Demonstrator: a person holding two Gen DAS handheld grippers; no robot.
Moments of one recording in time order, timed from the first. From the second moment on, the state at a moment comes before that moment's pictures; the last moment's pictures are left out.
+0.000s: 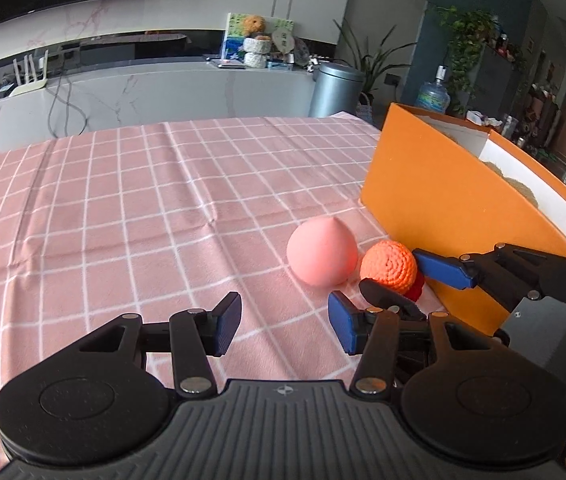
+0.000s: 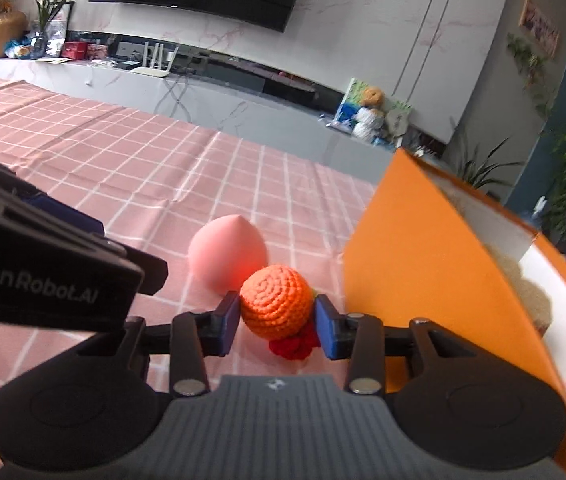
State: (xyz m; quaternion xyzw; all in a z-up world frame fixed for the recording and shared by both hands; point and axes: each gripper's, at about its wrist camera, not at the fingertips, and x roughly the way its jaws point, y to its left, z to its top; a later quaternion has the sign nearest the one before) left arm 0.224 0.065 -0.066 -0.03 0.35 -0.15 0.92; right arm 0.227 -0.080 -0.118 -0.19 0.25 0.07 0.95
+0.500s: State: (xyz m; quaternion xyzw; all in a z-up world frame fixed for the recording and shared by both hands) left arm 0.269 0.039 -0.068 0.00 0.35 -0.20 0.91; right arm 0.238 -0.085 -0.120 -0.15 0.25 0.06 0.95
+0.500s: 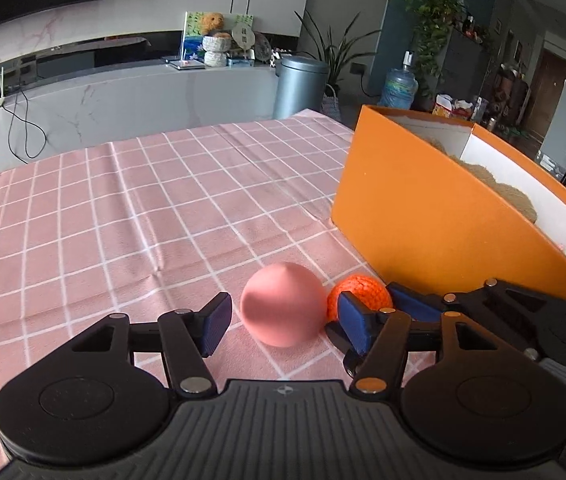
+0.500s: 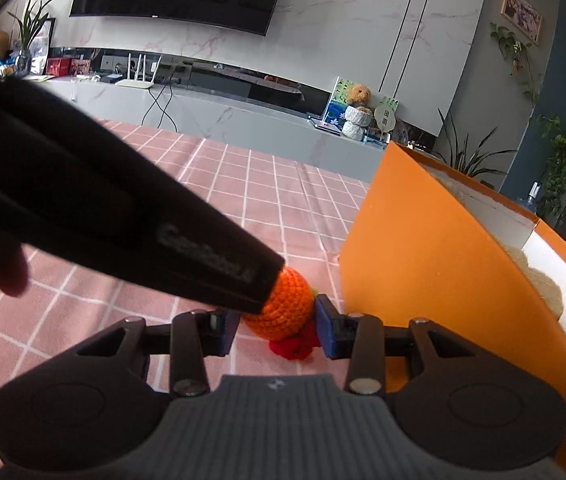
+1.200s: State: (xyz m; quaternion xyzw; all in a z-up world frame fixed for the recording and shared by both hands) left arm 0.268 0.049 -0.070 -0.06 0.35 -0.18 0.92; right arm 0.249 -0.099 -0.109 -0.04 0.27 0.07 0.96
